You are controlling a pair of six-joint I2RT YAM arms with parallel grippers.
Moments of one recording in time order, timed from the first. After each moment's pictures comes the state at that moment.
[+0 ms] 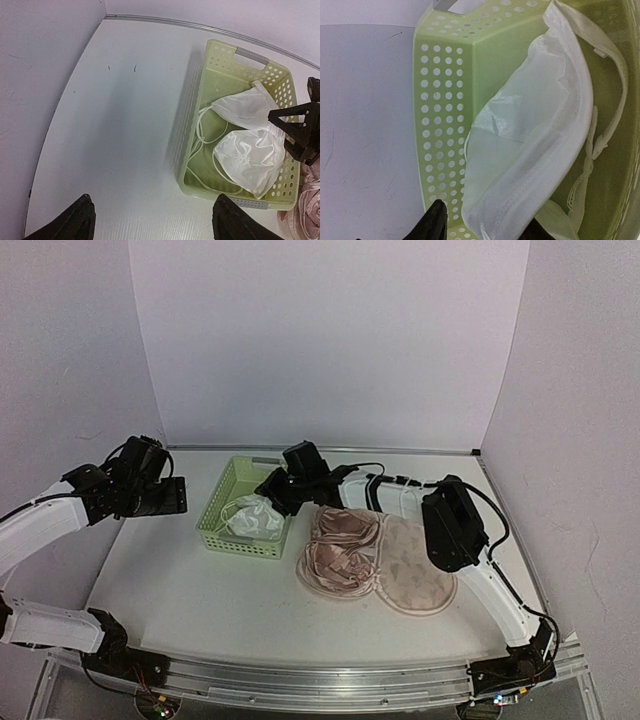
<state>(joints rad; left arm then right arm) -0.55 1.07 0.93 -0.67 -0.47 -0.52 0.85 2.58 2.19 -0.16 -0.17 1.23</state>
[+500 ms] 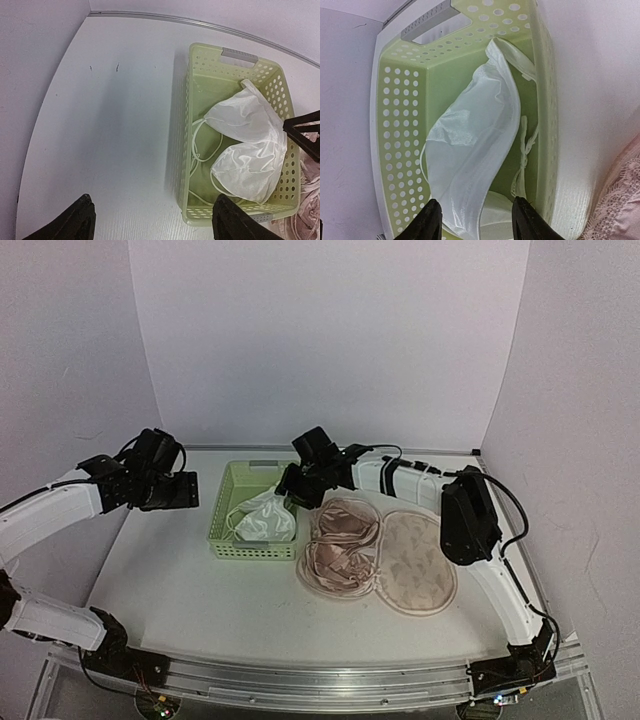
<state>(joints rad) -0.55 1.18 1.00 -0.64 -0.41 -0.52 0.83 2.47 2.19 -0.48 -0.09 0.98</state>
